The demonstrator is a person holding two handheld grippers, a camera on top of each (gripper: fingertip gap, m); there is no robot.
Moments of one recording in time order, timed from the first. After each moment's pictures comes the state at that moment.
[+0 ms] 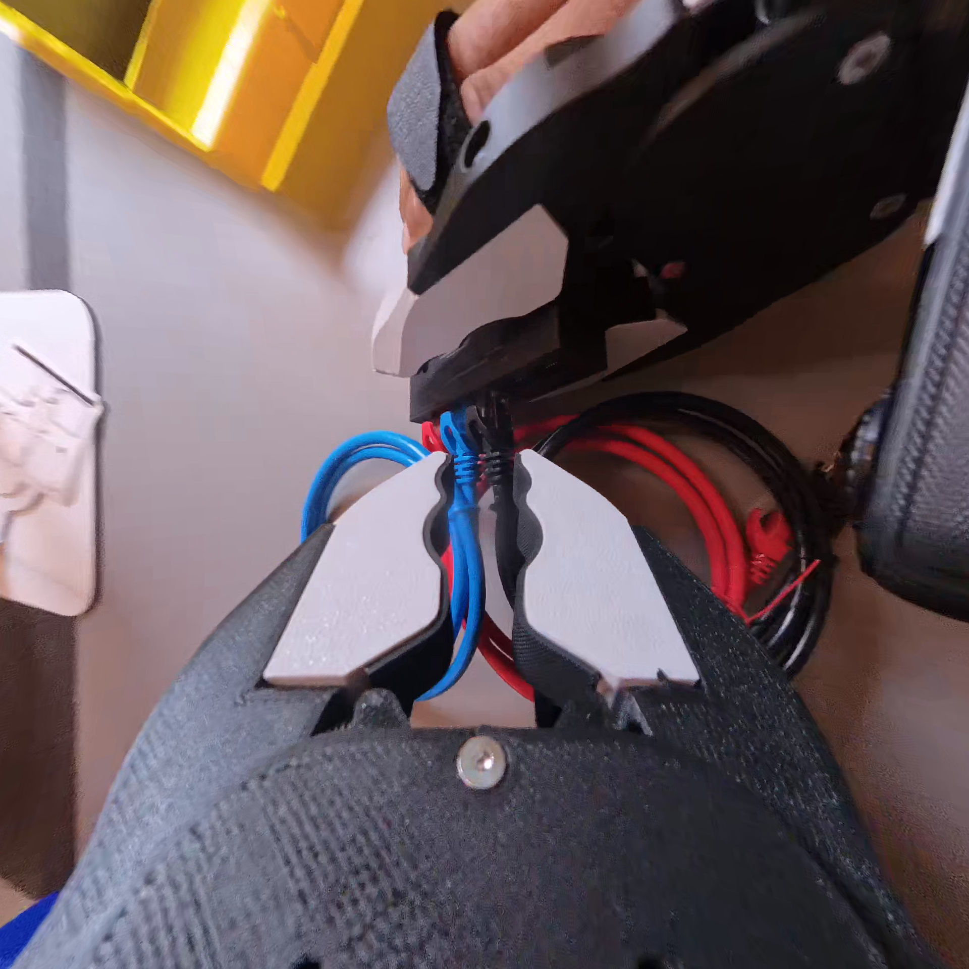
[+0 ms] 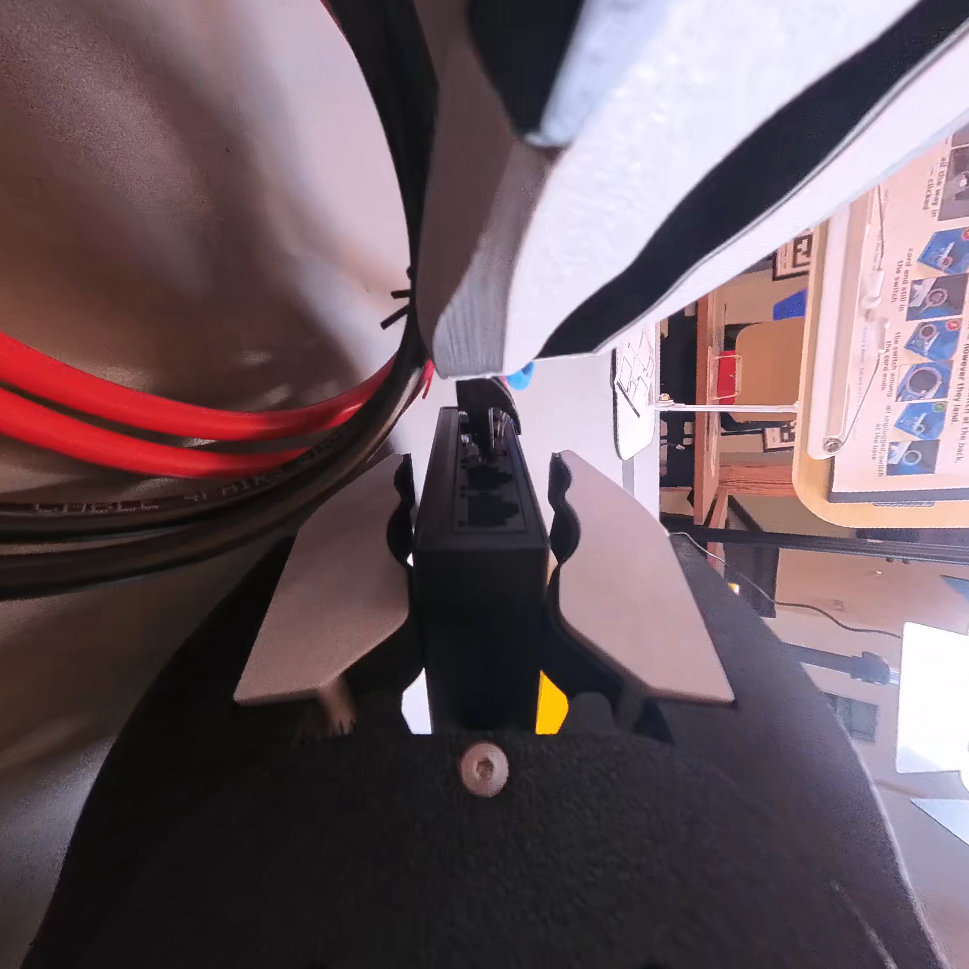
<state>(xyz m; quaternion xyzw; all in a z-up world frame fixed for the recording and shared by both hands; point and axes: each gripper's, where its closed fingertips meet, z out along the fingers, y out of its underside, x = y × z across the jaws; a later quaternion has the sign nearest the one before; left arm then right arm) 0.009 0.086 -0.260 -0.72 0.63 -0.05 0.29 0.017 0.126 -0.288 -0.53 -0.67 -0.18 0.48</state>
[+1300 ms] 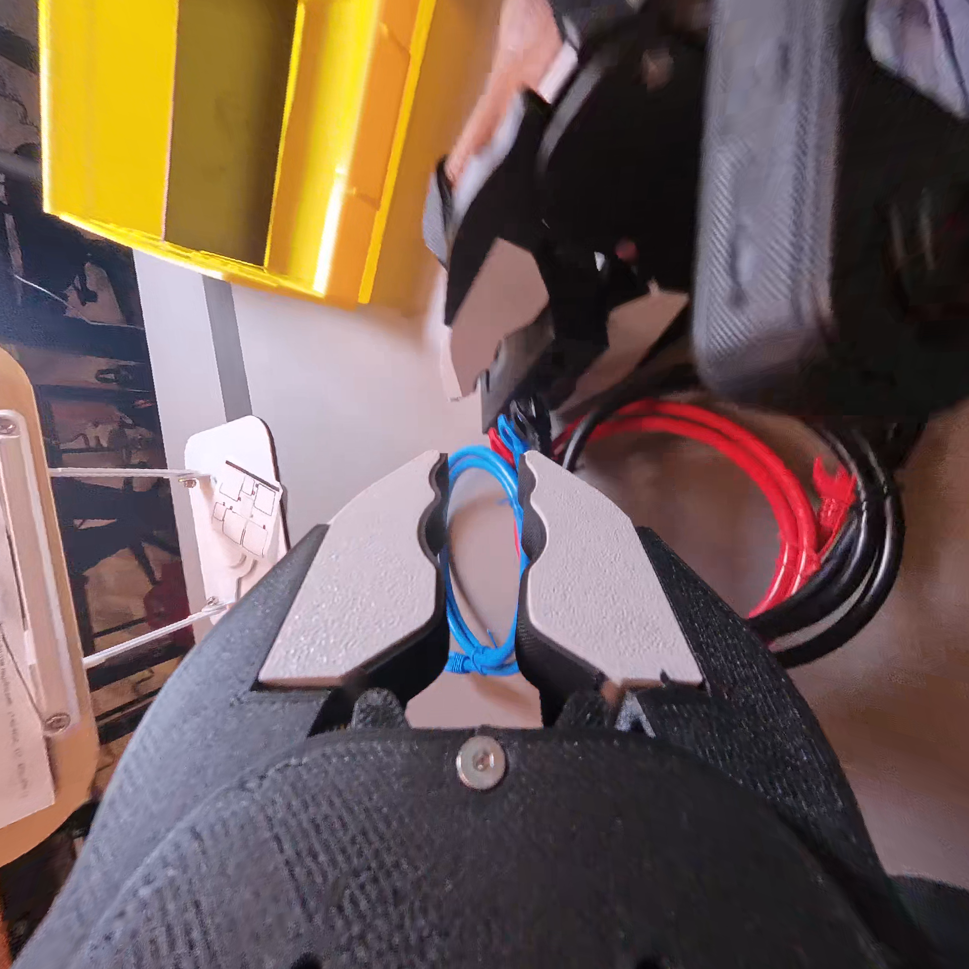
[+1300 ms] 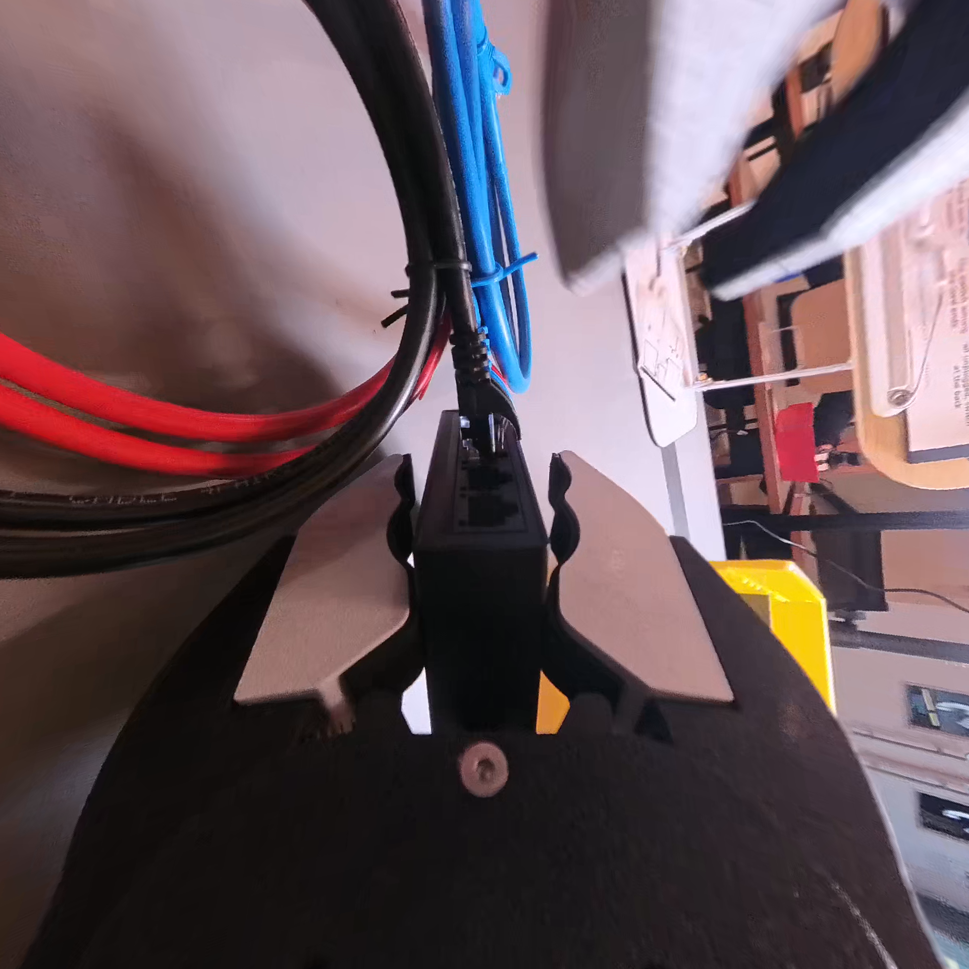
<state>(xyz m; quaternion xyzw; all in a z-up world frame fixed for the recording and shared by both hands) 0.011 0.096 -0.215 -0.60 0.72 0.02 0.34 0.030 0.129 -0.284 -0.58 -0.64 -0.11 0.48</state>
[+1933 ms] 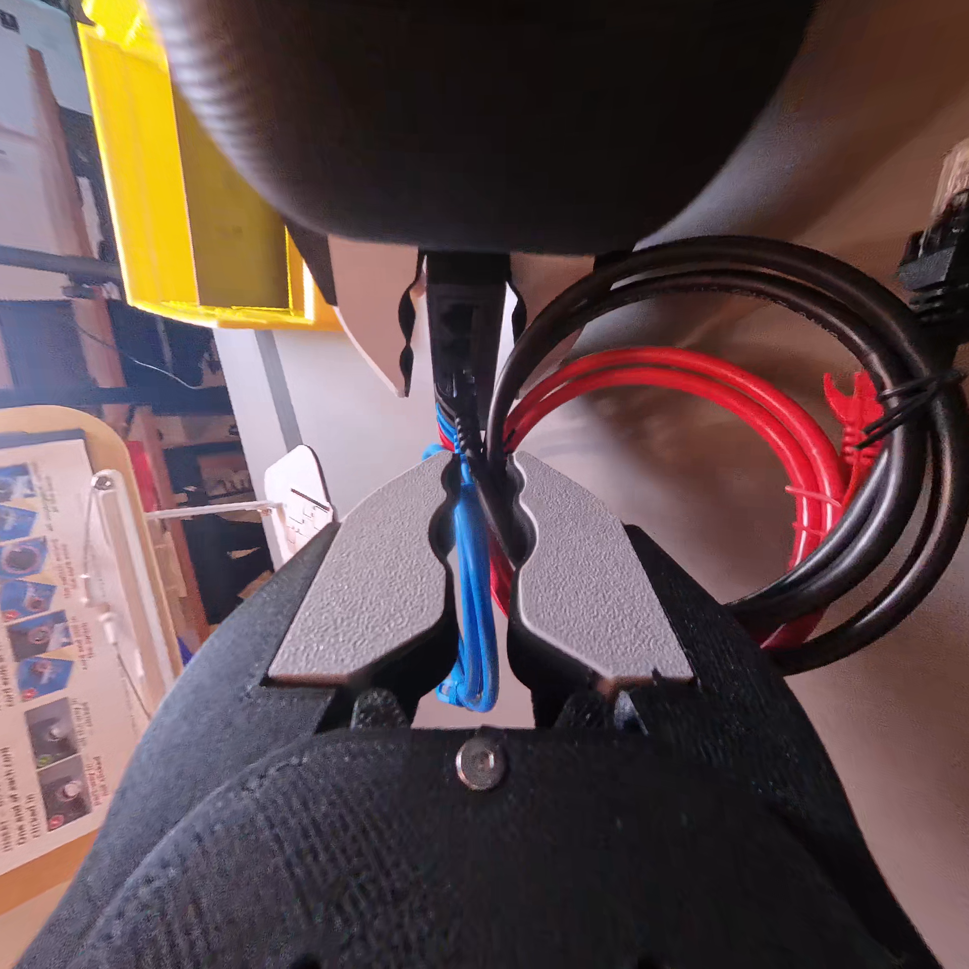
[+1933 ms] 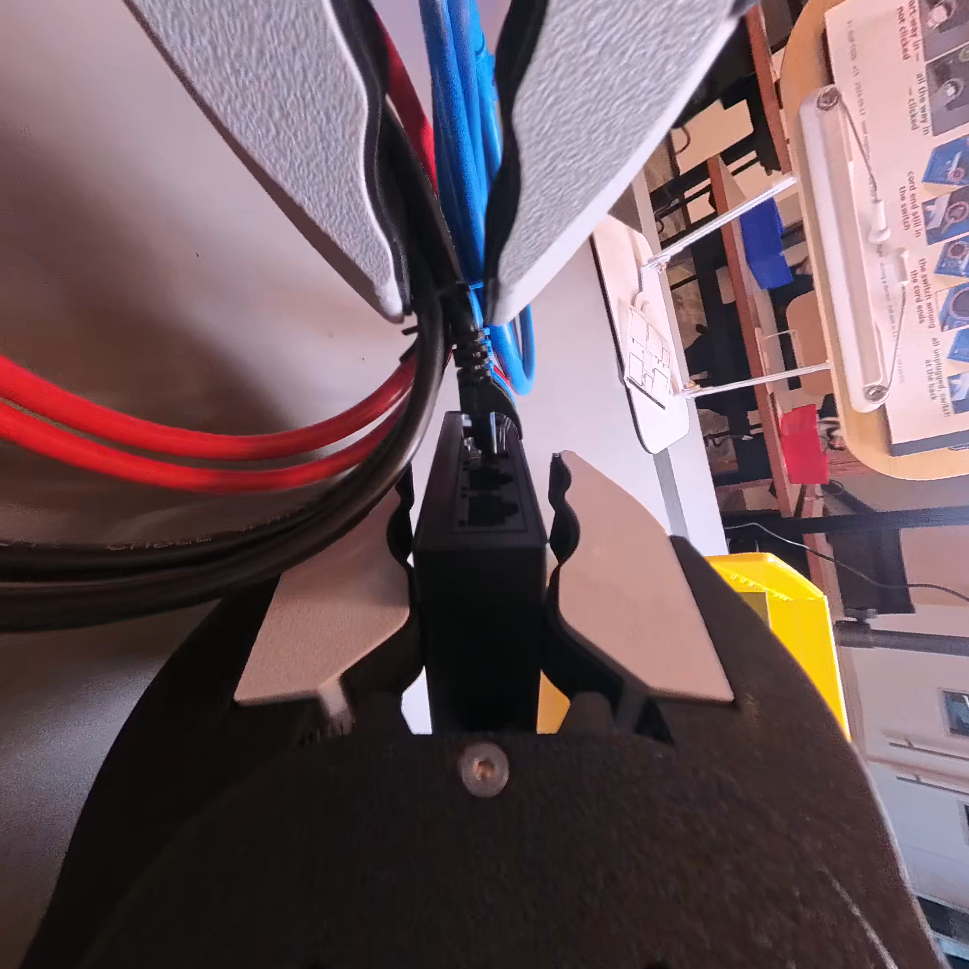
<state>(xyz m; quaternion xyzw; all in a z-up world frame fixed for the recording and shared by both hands) 0.005 0.083 -0.239 -0.51 0.76 0.10 0.38 0.032 0.124 -0.269 -0.59 -0.63 -0.08 0.50</state>
